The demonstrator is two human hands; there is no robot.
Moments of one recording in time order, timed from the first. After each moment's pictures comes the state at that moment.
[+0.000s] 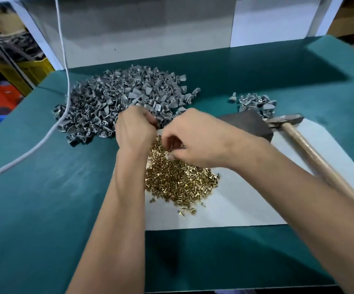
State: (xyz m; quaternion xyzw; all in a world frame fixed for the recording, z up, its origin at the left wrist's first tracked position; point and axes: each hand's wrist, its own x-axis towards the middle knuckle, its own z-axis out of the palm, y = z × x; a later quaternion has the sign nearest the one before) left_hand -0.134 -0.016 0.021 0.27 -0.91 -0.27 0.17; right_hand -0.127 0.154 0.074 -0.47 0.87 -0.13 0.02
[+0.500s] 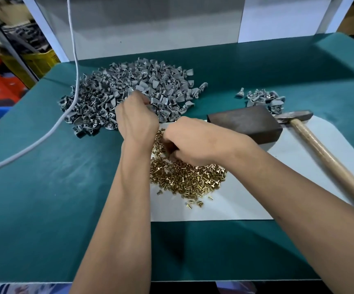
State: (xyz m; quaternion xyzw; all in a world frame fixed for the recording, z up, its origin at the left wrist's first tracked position) left_hand -0.132 -0.026 0.020 0.26 -0.90 -0.24 0.26; right_hand -0.124 0.125 0.054 -0.47 0.88 -0.05 0.07
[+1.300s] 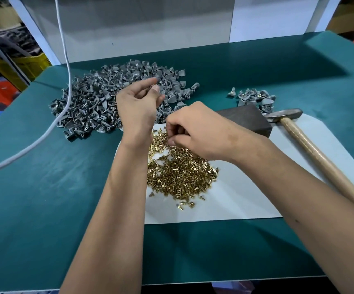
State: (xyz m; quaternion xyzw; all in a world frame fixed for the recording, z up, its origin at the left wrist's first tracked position) left_hand -0.134 0.010 0.041 0.17 -0.65 -0.68 0.30; right_hand -0.136 0.157 0.058 -0.42 0.87 -0.25 0.06
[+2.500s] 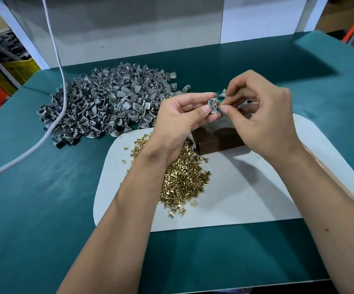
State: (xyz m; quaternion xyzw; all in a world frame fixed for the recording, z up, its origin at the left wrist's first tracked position) left_hand -0.132 0.072 0.029 -0.03 -0.60 -0.80 0.06; right_hand -0.160 0.246 0.037 -0.32 0.79 -0.46 -0.26
